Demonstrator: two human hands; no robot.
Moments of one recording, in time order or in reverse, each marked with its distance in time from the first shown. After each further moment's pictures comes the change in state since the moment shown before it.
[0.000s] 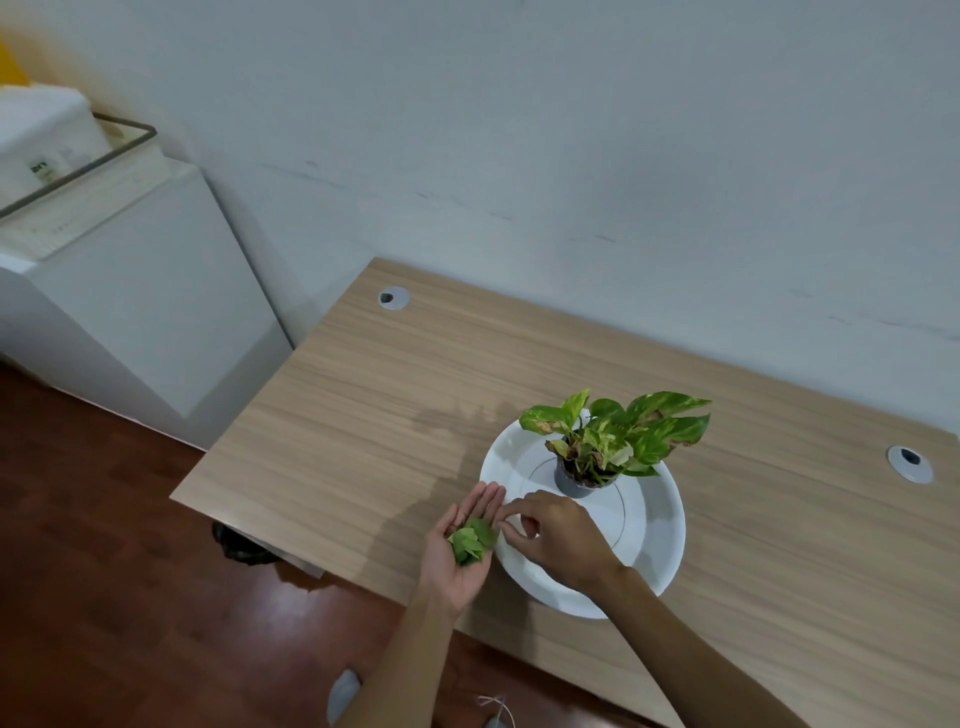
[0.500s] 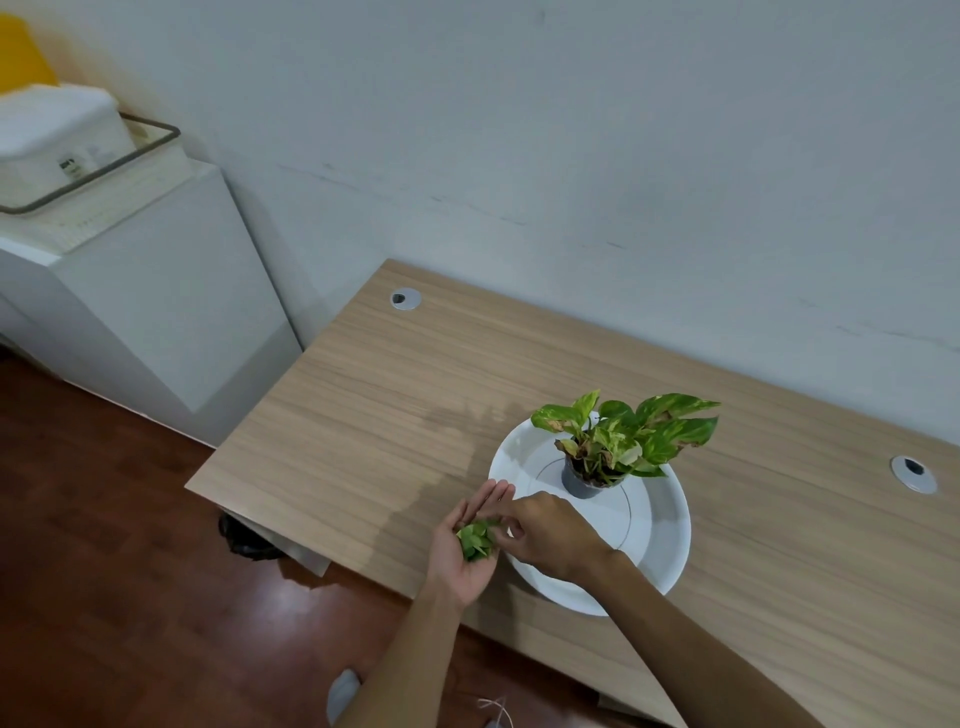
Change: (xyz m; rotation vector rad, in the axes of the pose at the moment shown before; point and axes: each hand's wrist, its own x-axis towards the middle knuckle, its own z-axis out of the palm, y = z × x) left_hand -0.005 0.004 0.000 0.032 -0.023 -0.031; right_hand 0.010 -0.028 -0.008 -0.093 -0.192 -0.116
